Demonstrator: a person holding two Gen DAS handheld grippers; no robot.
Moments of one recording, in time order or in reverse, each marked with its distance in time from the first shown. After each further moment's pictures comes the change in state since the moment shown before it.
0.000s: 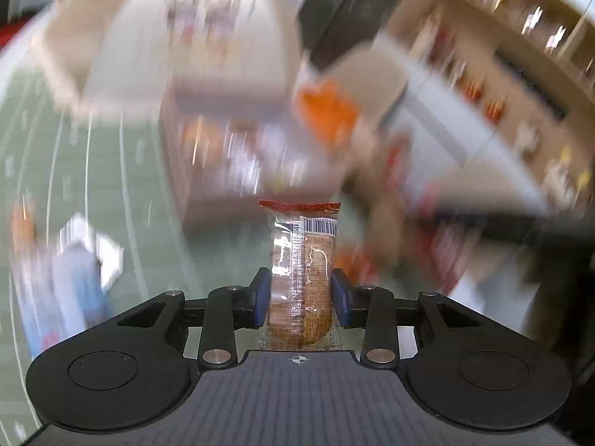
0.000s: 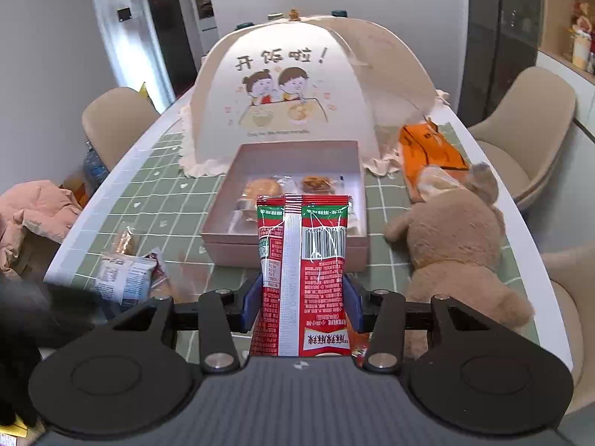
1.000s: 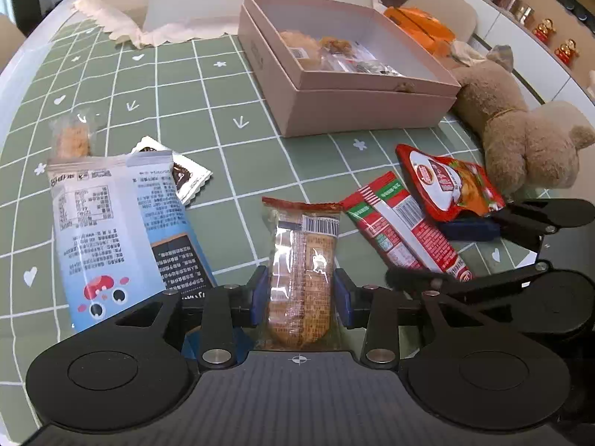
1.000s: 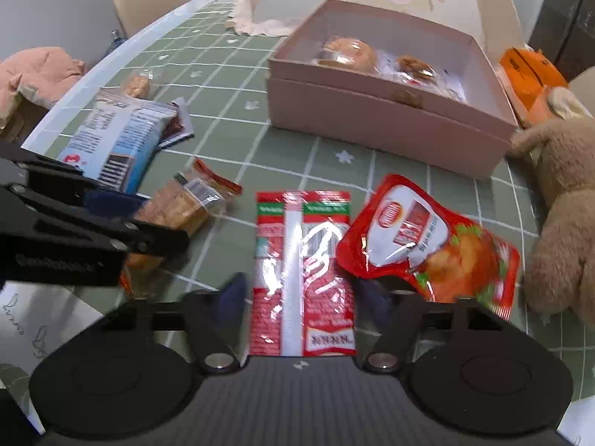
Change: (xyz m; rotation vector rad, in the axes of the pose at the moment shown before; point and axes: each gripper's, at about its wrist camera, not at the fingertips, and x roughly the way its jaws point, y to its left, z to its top) left arm 0.055 0.052 -0.066 0.030 0.221 0.259; right arm 0.116 0.082 -0.080 -0.229 0.243 0.024
